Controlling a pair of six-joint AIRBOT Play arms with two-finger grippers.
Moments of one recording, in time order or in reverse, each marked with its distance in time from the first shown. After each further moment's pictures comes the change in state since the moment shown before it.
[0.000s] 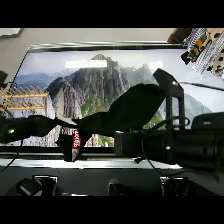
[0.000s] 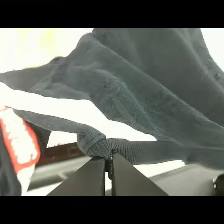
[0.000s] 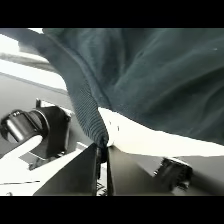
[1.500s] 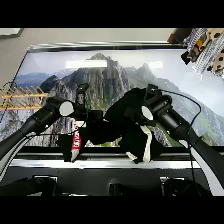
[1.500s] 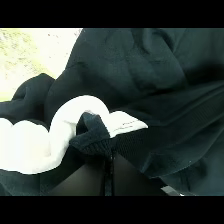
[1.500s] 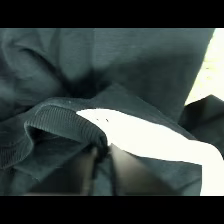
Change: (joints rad) left arm -0.100 -0.677 -0.002 -0.032 0.375 0.045; right arm -0.408 -0.336 -0.375 -0.168 -0.313 -0.027
